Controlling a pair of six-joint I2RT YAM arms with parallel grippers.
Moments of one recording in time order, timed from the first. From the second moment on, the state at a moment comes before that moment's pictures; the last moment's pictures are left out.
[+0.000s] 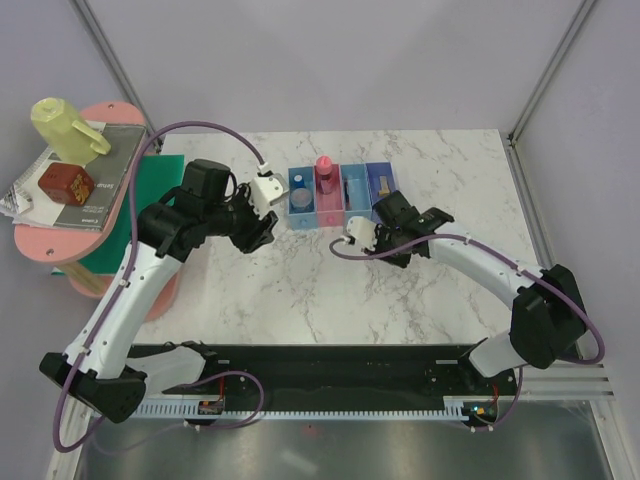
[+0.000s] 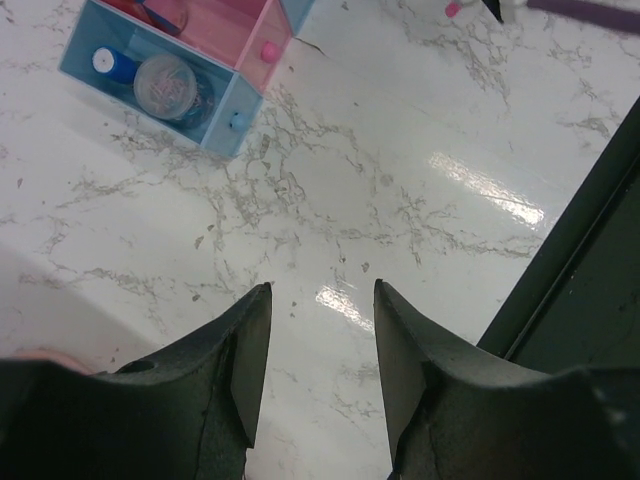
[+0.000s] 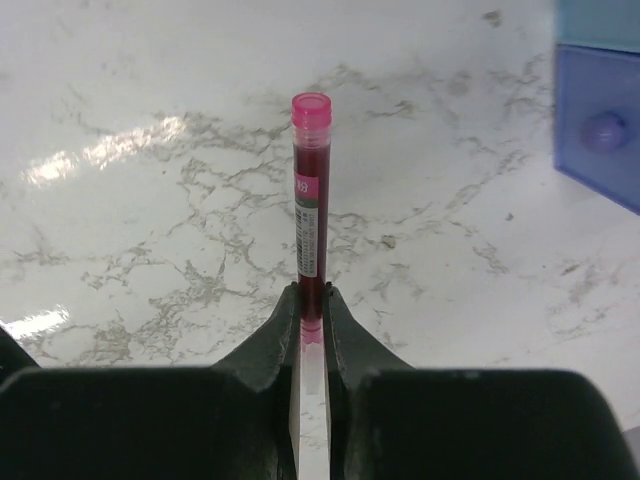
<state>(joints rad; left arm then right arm) -0.45 1.17 1.42 -1.01 0.34 0.48 0.61 1.48 1.05 -0.76 -0.06 -0.73</state>
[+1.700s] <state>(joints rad) -0.45 1.14 1.26 -1.05 0.38 0.49 0.30 2.11 1.68 -0.24 -0.41 0.15</state>
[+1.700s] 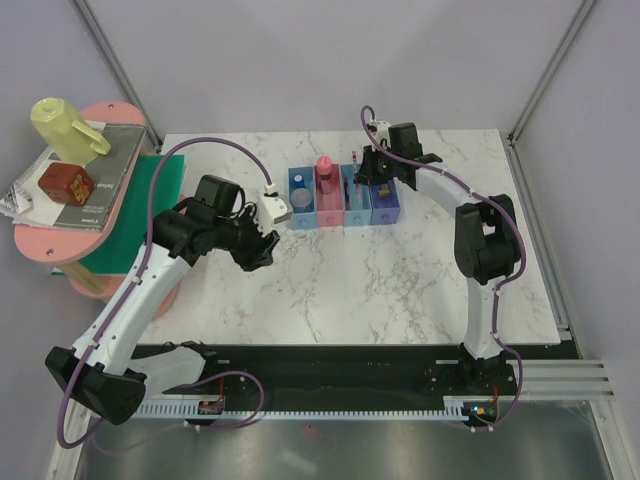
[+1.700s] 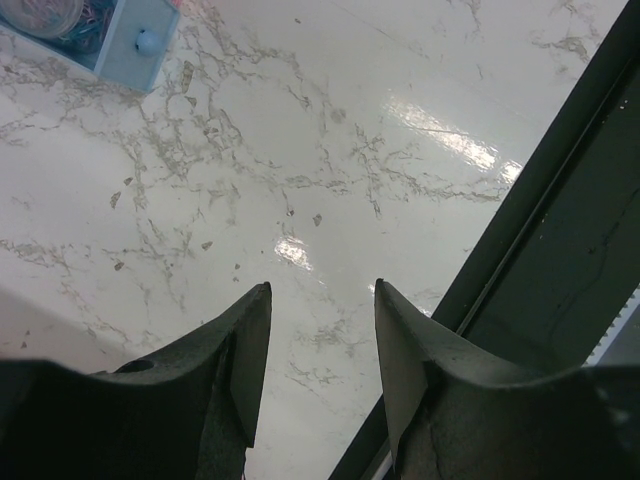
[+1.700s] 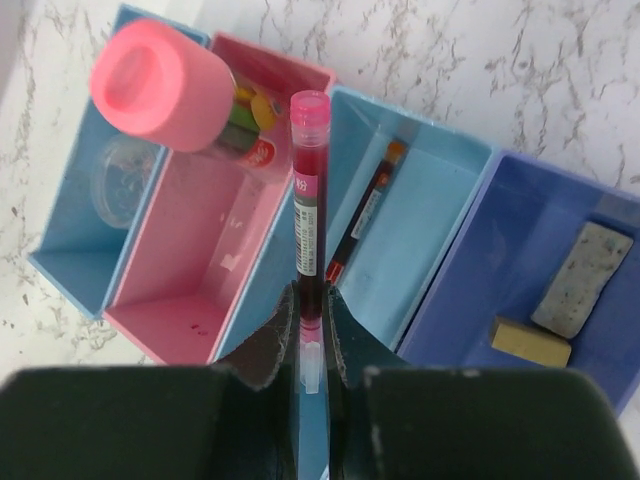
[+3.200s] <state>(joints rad) -0.02 1.13 1.46 -0.83 0.49 0.24 0.23 1.11 1.69 -1.03 -0.03 -0.37</state>
